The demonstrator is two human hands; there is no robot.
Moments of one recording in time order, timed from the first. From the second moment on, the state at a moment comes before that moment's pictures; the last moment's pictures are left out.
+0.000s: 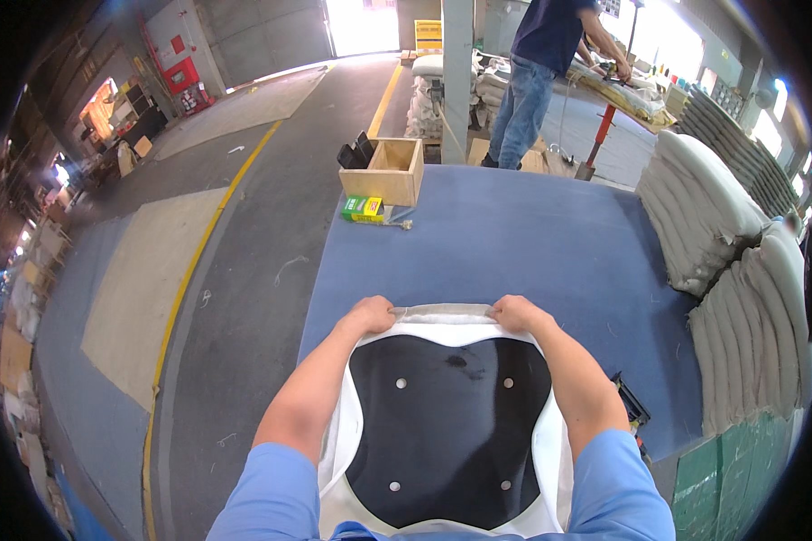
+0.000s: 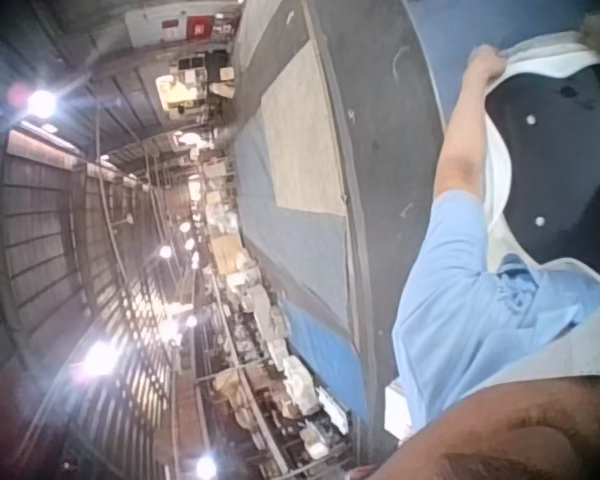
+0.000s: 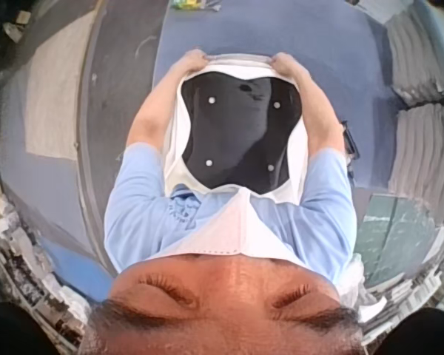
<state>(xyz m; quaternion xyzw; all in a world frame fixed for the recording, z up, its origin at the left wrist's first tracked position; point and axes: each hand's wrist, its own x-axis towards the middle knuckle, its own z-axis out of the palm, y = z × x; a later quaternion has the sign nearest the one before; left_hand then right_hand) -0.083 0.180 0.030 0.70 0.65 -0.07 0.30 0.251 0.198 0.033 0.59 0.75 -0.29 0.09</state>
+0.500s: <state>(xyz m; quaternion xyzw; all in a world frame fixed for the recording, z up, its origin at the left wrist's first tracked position) -0.157 0.021 0.170 0.61 0.58 0.31 0.44 0.237 0.071 0.204 0.50 0.82 0.00 -0.29</state>
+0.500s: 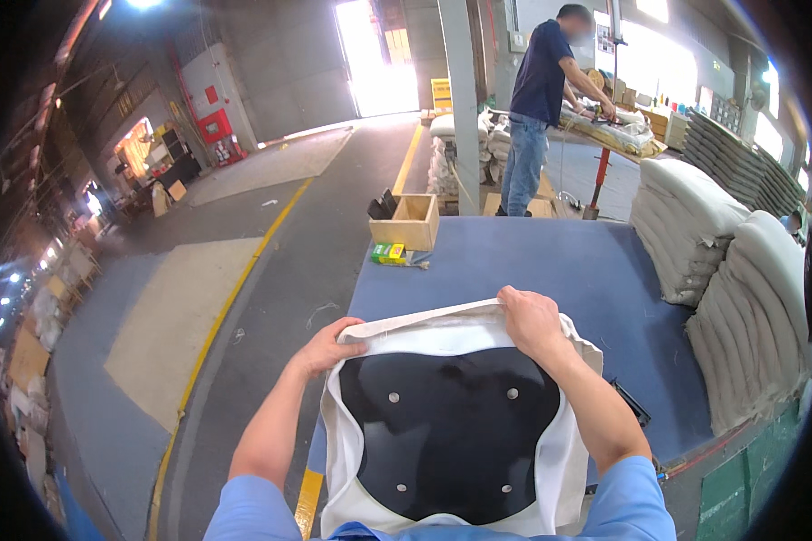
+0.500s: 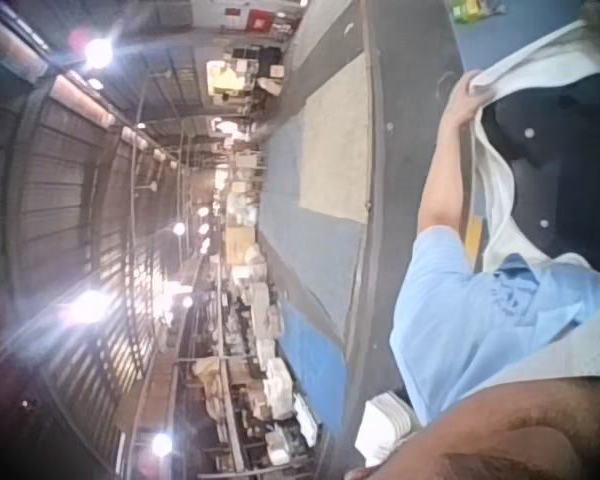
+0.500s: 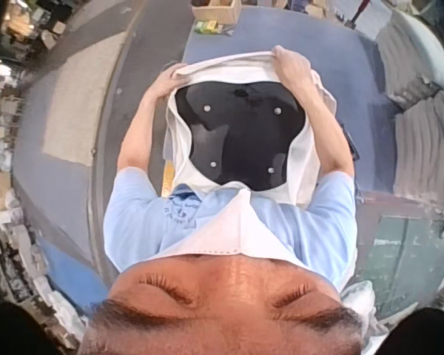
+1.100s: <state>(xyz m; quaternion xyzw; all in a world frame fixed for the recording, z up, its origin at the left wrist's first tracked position) -0.097 -0.177 0.350 0.66 0.56 0.50 -0.07 0.226 0.016 0.350 0.24 0.68 0.19 -0.66</state>
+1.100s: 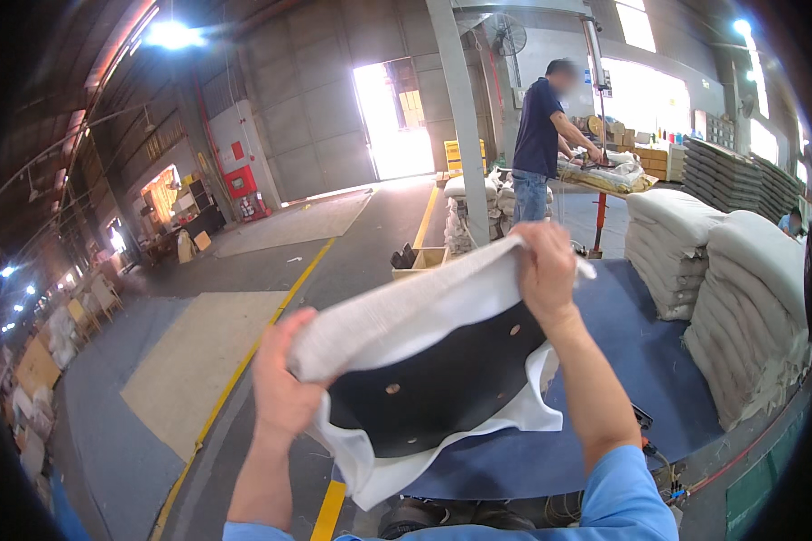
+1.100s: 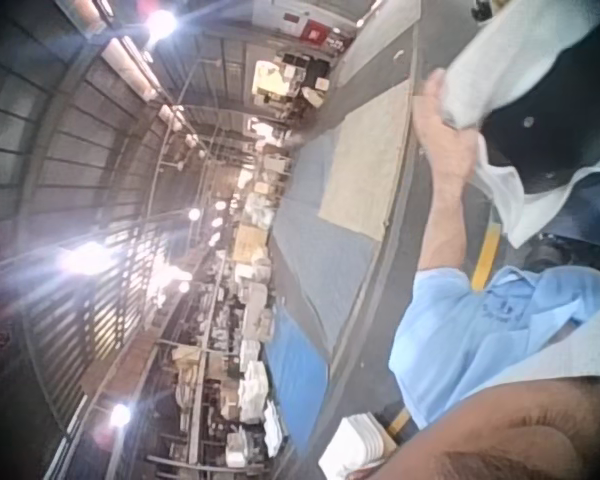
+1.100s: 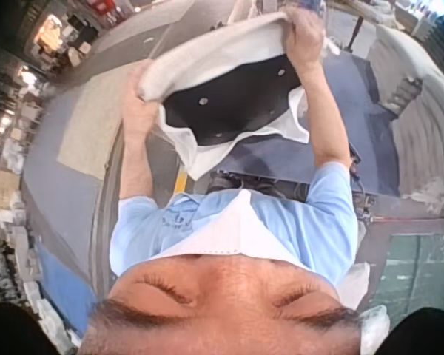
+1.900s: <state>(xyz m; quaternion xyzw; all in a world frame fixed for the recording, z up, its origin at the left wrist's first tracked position) -0.042 -0.162 0.377 0.82 0.50 0.22 -0.18 0.184 -0.043 0.320 0.27 0.47 -0.72 -0.43</state>
